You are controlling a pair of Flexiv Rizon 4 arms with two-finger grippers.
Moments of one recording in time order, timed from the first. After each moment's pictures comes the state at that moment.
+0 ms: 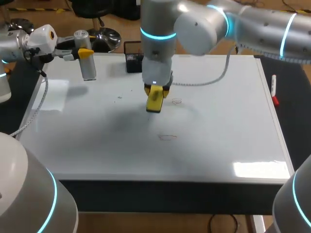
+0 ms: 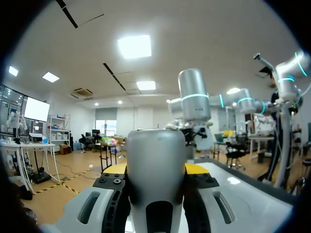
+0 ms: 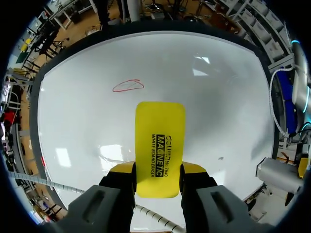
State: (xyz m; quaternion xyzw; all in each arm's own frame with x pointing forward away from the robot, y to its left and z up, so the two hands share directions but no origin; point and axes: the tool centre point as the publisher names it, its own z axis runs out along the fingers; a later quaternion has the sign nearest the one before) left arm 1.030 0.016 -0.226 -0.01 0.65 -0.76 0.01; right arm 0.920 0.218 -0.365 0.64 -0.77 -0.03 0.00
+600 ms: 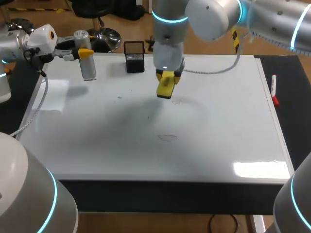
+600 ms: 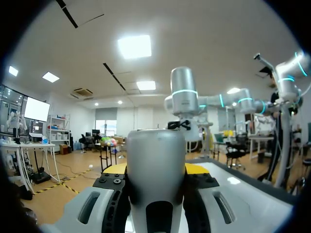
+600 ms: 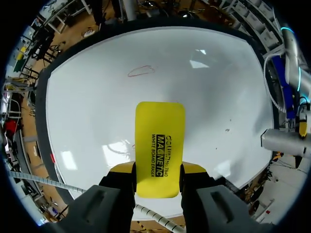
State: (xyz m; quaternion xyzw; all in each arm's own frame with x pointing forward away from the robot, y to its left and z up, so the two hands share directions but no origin) left arm 1.030 0.016 -0.226 -0.01 0.65 -0.76 0.01; right arm 0.962 0.171 -0.341 0.60 -0.80 -0.01 0.00
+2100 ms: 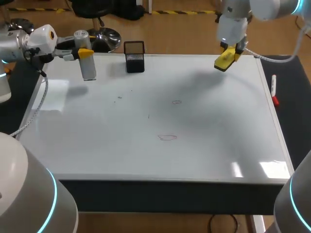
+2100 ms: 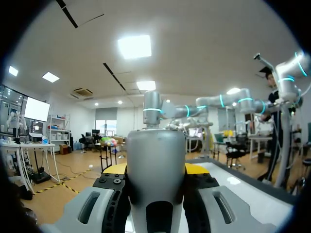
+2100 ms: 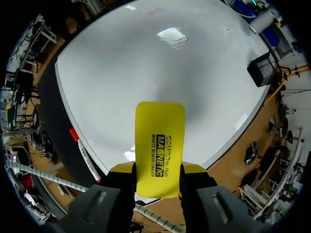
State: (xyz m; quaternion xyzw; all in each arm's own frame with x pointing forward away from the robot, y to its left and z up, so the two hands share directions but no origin) left arm 1.030 0.016 -0.226 -0.01 0.65 -0.76 0.01; right arm 1.098 -0.068 -0.353 0.41 -0.91 0.02 0.00
